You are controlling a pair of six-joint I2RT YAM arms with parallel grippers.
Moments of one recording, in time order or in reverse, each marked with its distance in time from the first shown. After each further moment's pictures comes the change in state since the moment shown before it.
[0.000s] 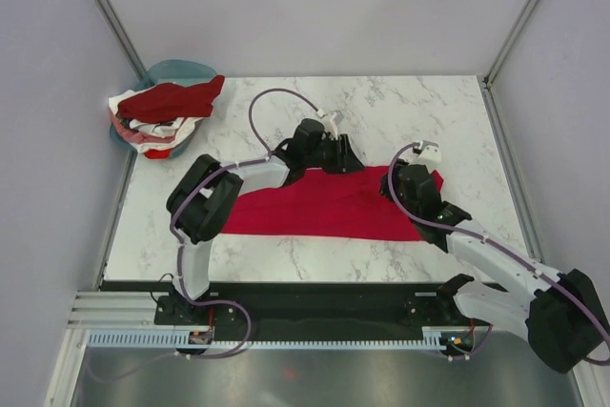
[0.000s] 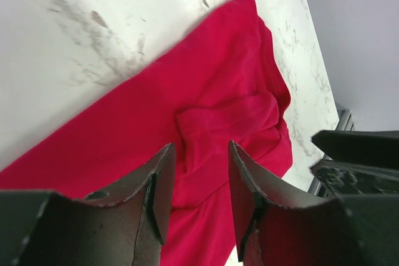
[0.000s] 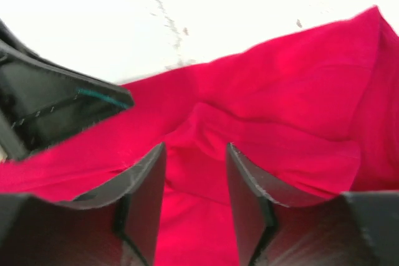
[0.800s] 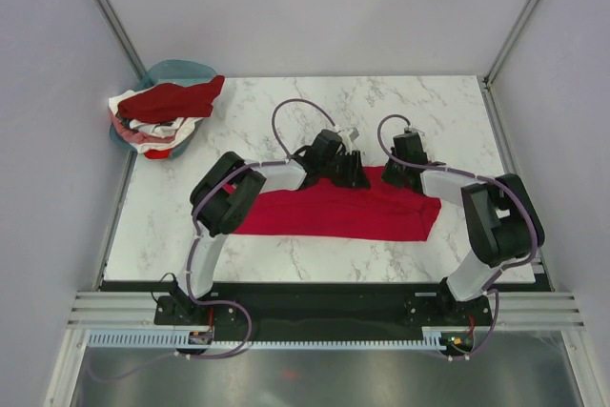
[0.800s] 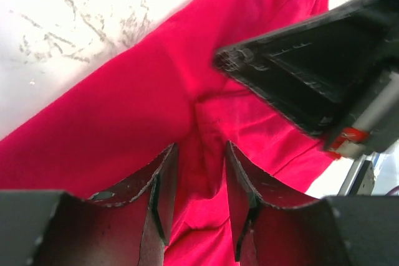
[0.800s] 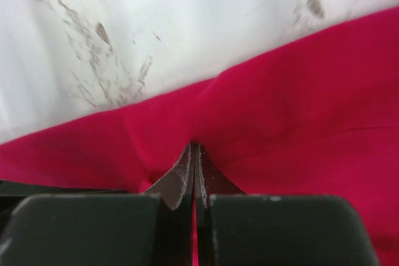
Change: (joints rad) left arm -0.079 0.179 0.122 -0.114 -0.014 0.048; right arm -0.267 0.637 0.288 0.013 -0.292 0.028
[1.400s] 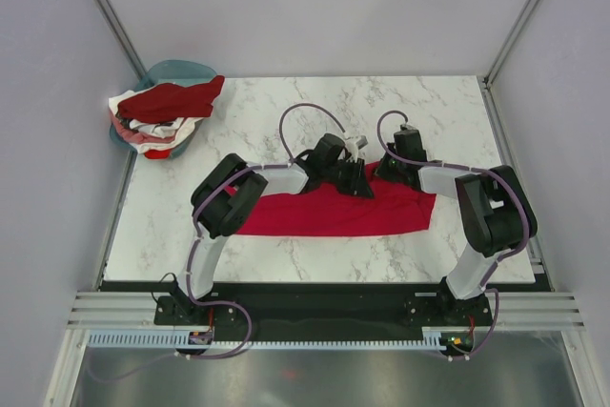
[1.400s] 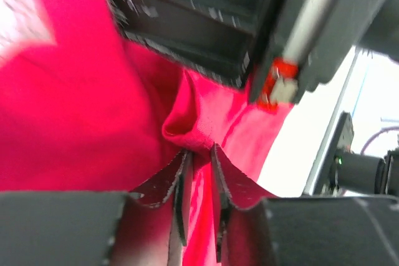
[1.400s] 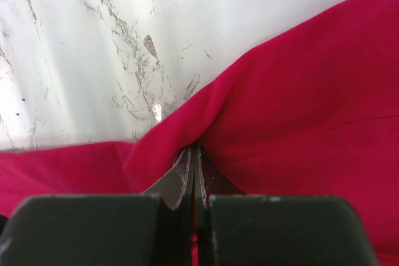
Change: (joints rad) left arm -0.026 -0.002 -0.013 0.022 0.149 0.035; right arm -0.019 0.100 0.025 0.114 -0.156 0.031
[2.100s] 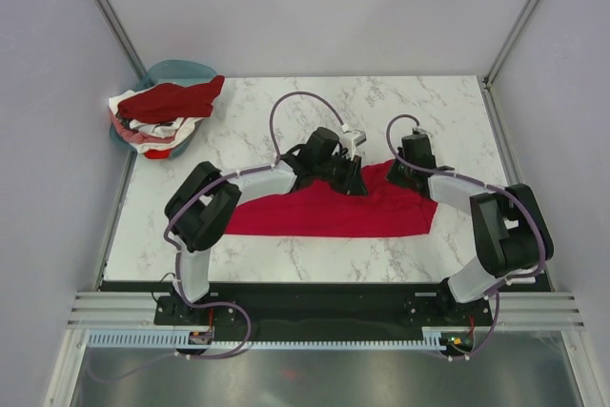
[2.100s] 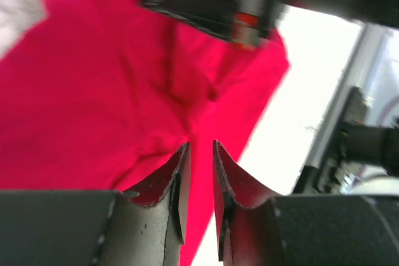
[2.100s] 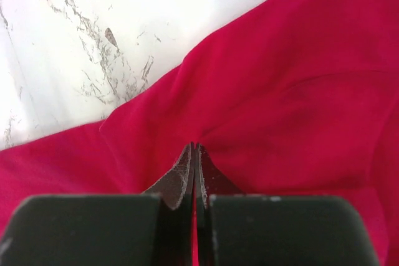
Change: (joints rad) left arm -0.009 -0.218 -0.080 -0.140 -0.021 0.167; right arm -0.014 -0.148 -0.075 -0.090 0.105 -0.005
